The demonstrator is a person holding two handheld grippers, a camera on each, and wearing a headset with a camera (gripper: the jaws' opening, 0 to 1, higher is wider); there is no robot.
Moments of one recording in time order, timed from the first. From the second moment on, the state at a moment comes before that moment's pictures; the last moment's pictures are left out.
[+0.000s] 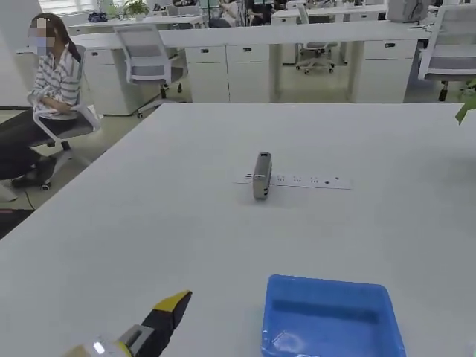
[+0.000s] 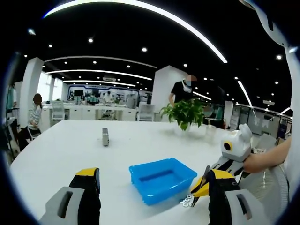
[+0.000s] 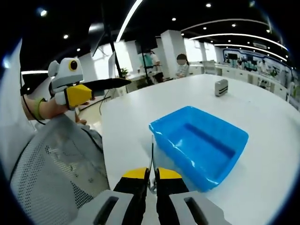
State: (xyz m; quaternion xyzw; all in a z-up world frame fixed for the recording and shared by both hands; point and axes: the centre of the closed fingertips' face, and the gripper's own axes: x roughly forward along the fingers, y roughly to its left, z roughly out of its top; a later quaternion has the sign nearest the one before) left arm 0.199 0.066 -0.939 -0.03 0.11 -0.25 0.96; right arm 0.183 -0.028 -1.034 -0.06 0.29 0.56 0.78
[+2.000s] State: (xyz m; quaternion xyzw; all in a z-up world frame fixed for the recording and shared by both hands) left arm 0.192 0.063 -0.960 0.01 0.17 -0.27 0.95; right arm 0.295 -0.052 -1.025 -0.08 0.26 0.48 0.83
